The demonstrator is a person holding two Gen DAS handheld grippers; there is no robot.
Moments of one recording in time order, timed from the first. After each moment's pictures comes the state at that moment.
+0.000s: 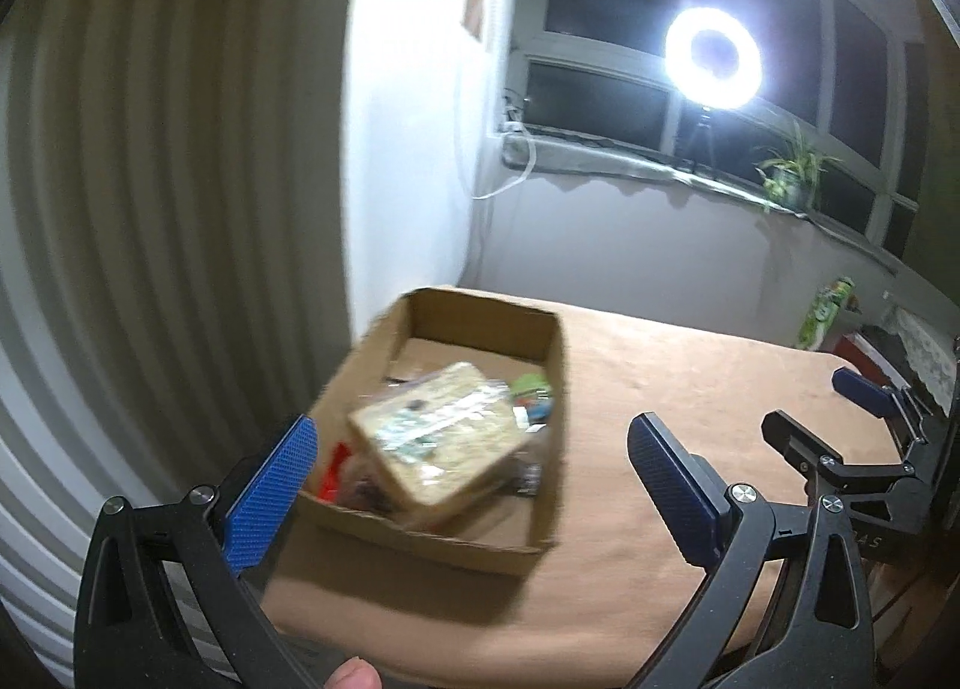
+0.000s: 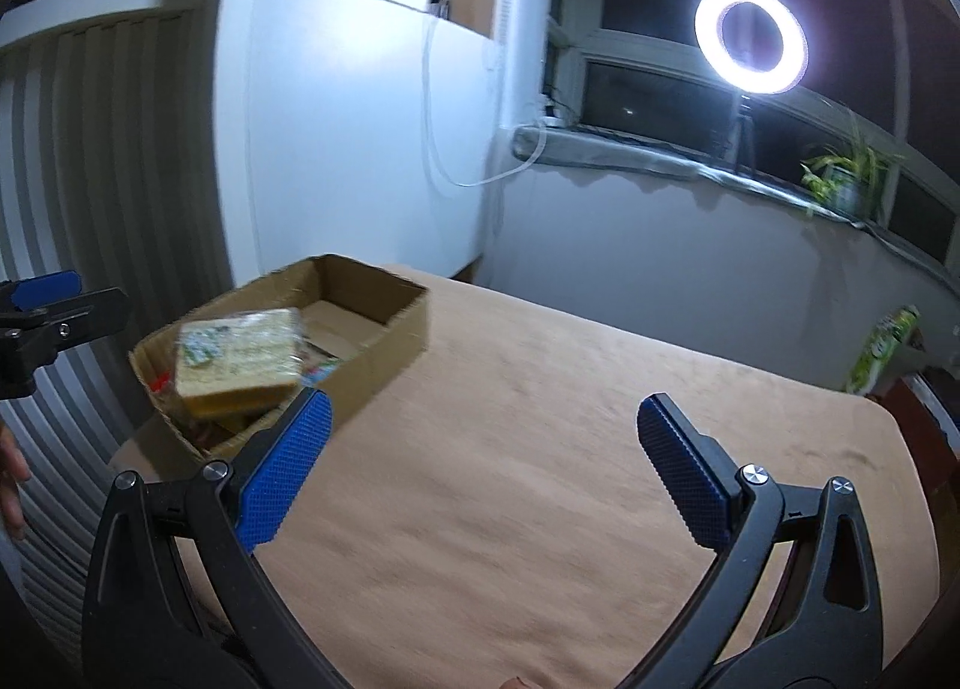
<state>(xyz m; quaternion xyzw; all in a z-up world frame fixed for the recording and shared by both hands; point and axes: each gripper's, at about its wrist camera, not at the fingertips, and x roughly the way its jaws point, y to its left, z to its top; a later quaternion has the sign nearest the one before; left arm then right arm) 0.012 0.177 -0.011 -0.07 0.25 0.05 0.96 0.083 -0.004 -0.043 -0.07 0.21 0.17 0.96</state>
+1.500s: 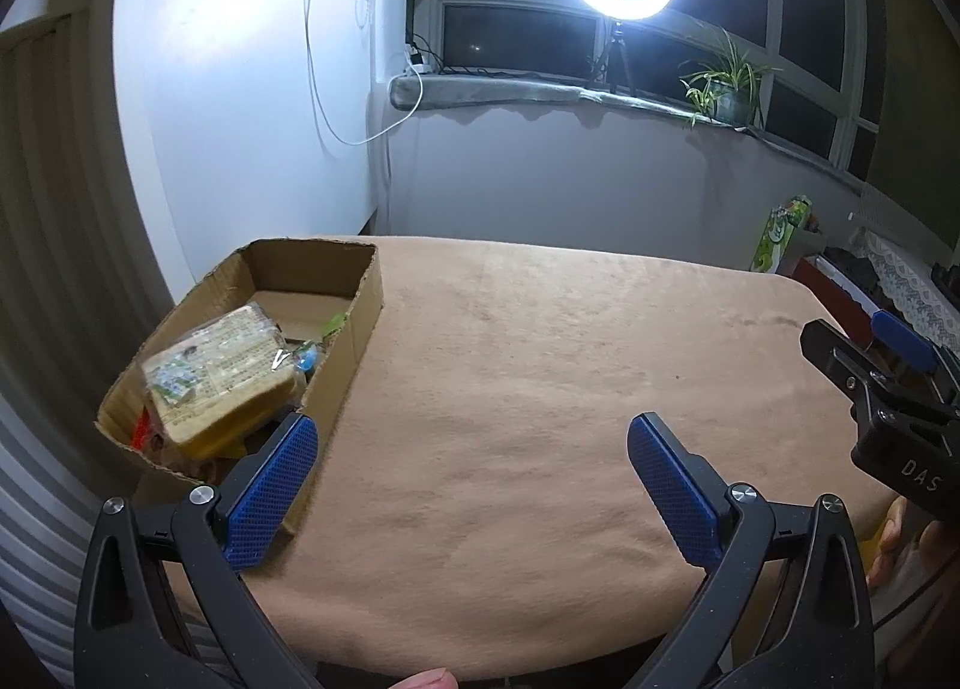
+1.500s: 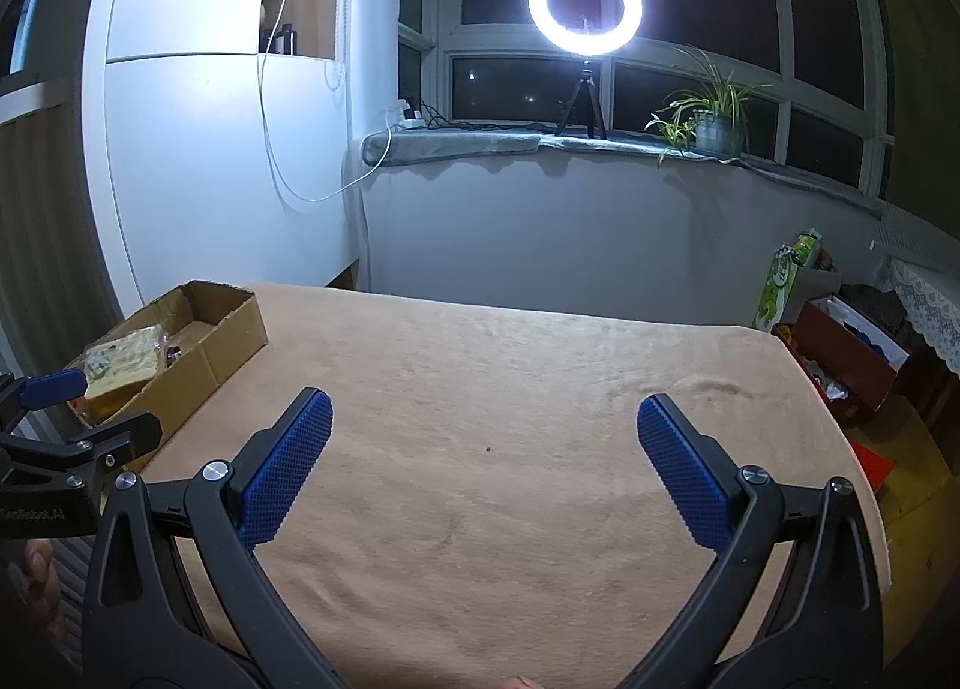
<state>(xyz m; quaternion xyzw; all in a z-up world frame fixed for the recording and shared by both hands) 0.027 0.039 -0.023 -0.03 0.31 0.01 0.95 0.068 -0.154 -0.038 -0.01 0.21 0.07 0.97</state>
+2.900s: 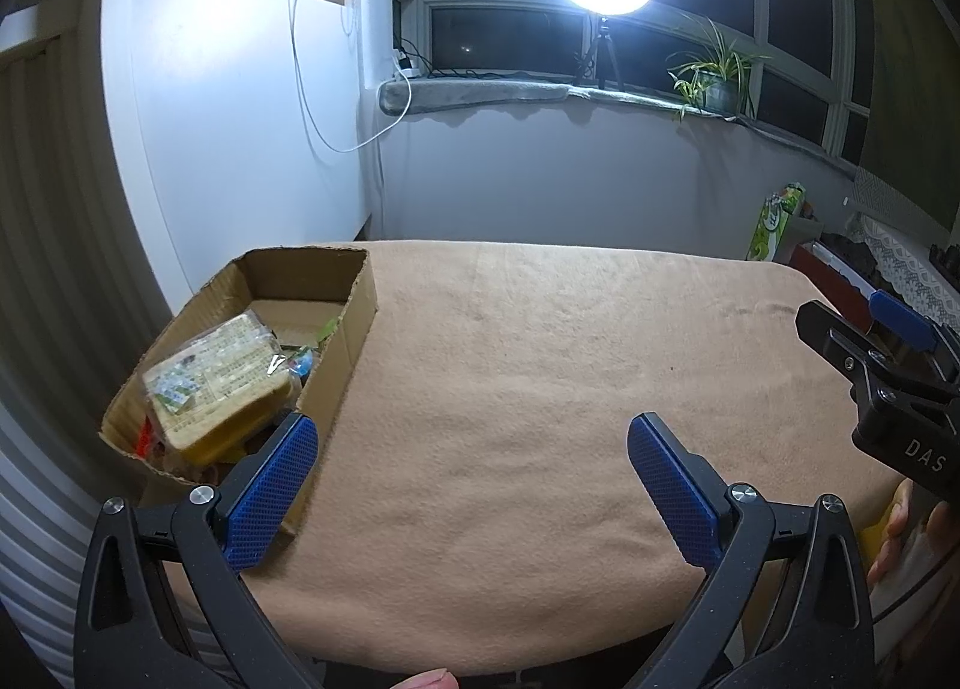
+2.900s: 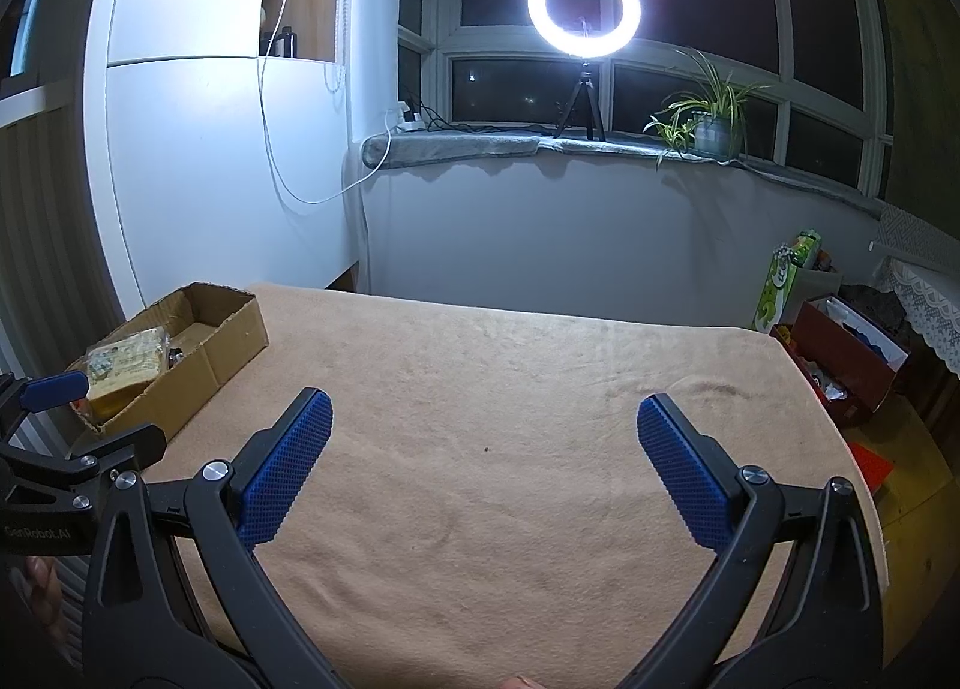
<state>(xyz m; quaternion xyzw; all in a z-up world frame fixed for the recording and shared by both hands) 0.023 0.031 -0.021 -0.01 0.31 0.00 0.95 0.065 -0.154 -0.037 -0.01 0.21 0.07 0.97</state>
